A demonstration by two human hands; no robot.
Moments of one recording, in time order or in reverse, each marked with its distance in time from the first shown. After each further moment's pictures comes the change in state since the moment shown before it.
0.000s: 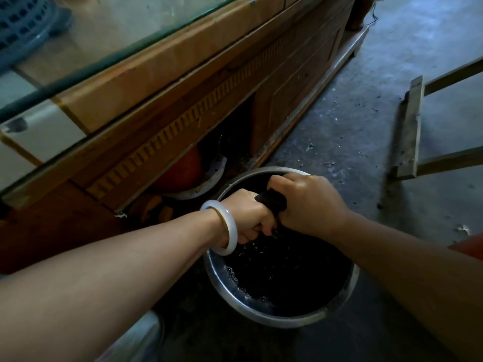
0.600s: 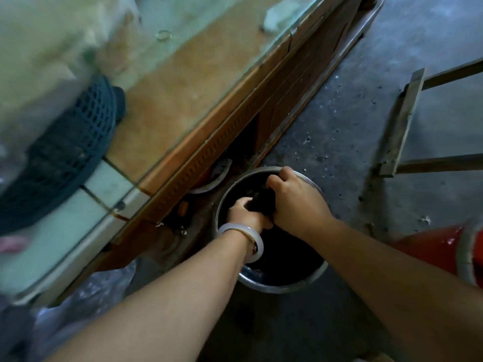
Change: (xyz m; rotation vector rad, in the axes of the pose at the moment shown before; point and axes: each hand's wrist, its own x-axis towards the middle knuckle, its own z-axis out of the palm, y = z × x) left_hand -0.050 0.036 0.017 -0.283 0.344 -0.191; right_hand 0.036 -0.041 -0.078 0.091 -0.544 0.348
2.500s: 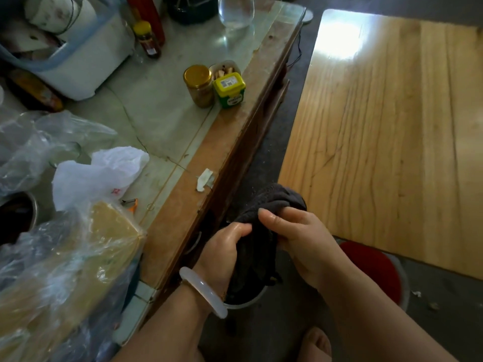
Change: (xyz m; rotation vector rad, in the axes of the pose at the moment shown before) left_hand -0.283 0.289 -0.035 -0.512 -0.367 0.032; right_hand -0.121 -0.003 -0.384 1.652 0.004 0.611
